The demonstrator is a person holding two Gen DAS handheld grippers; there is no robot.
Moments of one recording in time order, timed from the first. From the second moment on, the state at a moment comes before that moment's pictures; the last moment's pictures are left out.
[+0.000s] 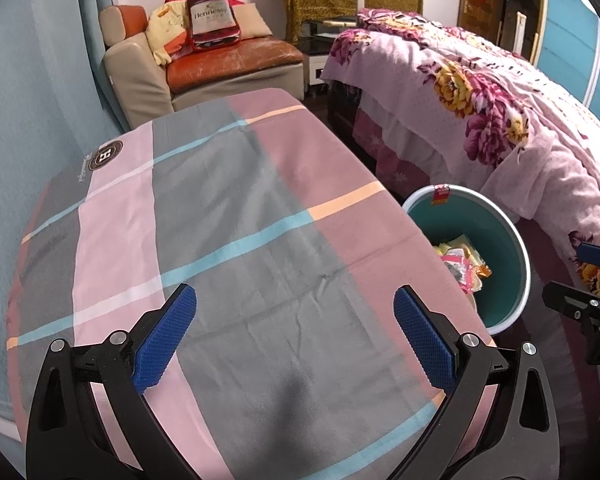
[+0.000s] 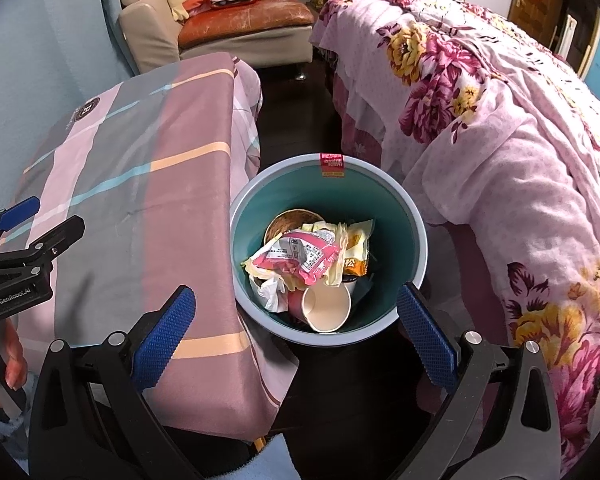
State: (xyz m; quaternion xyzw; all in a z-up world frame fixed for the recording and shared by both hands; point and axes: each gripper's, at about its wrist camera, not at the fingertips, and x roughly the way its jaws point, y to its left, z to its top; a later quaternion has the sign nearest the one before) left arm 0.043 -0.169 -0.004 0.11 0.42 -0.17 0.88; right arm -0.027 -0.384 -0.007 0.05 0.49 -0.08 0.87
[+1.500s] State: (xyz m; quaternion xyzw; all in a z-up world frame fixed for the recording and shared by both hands) left arm 0.042 -0.162 -0.005 0.09 0.42 -0.18 0.88; right arm -0.027 -0.382 -0.001 0.03 0.49 -0.09 0.87
